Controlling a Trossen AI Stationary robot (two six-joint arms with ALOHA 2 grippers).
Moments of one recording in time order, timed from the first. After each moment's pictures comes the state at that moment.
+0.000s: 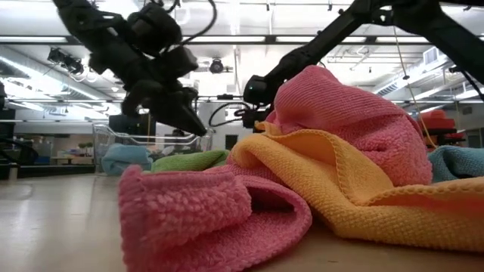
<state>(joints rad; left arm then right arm) 0.12 1.44 0.61 0.16 0.03 0.37 -0.53 2.14 1.61 -0.66 -0.04 -0.23</state>
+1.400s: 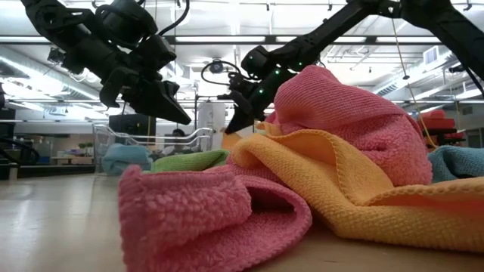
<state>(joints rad) 0.11 1.26 0.46 0.23 0.03 0.30 -0.52 2.07 1.61 -0.27 -0.17 -0.12</state>
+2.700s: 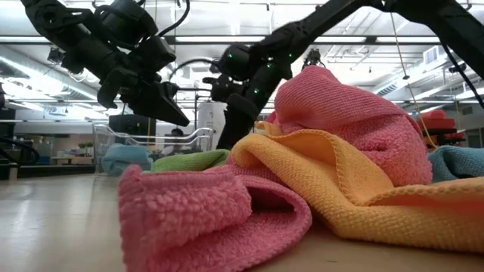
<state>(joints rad) 0.11 1.26 0.46 0.22 0.03 0.29 -0.29 2.12 1.61 -0.48 -0.19 -0.25</state>
